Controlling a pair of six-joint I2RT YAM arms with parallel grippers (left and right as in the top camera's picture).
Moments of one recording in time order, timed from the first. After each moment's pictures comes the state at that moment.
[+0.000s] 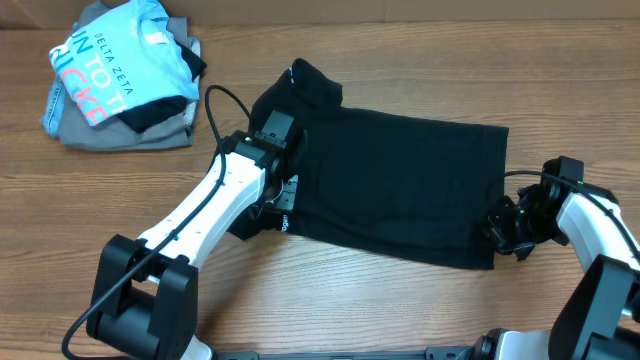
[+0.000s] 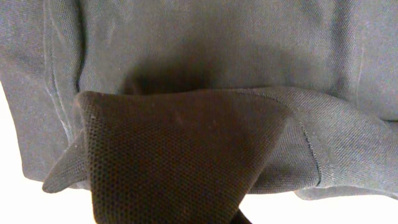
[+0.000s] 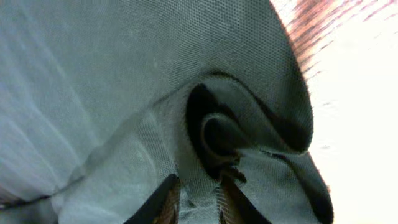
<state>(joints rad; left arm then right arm) -0.42 1.73 1.23 -0.97 -0.09 -0.28 -0.35 1.58 0.84 -0.88 -0.37 0.44</state>
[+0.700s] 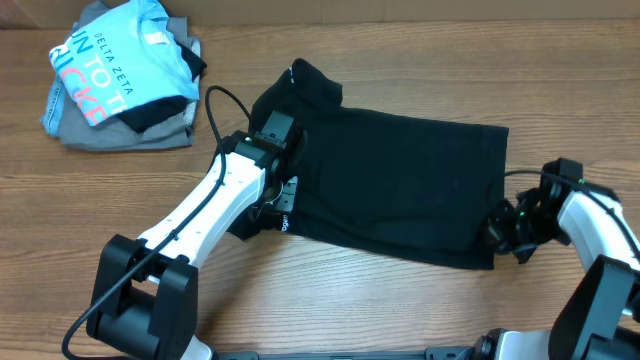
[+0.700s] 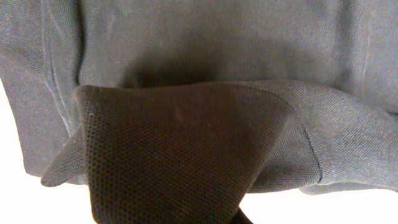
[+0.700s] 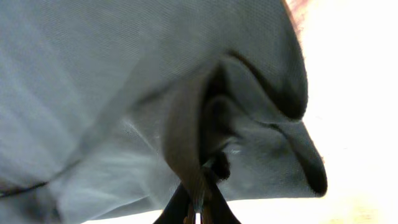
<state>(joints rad) -0.42 1.73 1.23 -0.98 -0.09 -0.27 -0.35 1.58 0.87 -0.97 -0.38 0.42</state>
